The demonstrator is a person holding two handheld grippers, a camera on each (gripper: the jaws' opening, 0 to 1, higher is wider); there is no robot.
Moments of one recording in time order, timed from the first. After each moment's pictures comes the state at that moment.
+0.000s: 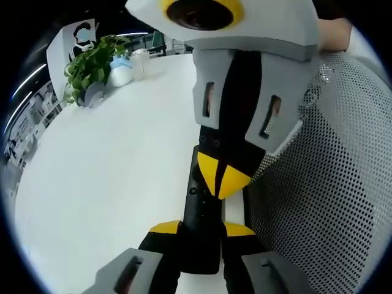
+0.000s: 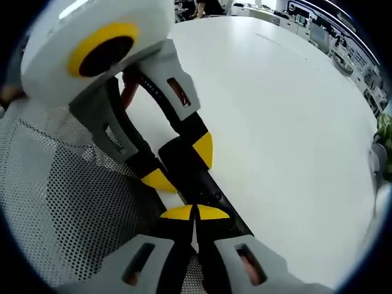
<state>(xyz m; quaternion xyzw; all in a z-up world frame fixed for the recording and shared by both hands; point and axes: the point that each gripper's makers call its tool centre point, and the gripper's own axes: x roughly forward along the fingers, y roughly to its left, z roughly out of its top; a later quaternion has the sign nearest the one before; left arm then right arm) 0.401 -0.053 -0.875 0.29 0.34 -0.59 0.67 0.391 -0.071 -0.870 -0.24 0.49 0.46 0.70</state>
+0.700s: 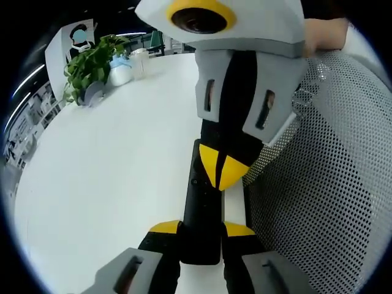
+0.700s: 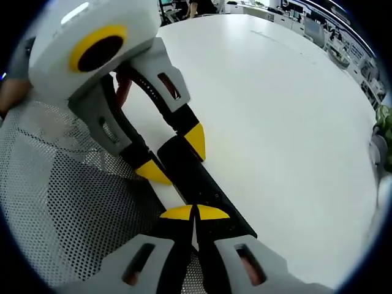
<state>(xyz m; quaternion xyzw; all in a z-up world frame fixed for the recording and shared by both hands) 0.403 -0.038 -0.875 0.29 0.35 -0.59 0.67 0.391 -0.071 -0.871 -0.22 0.51 0.44 0.71</state>
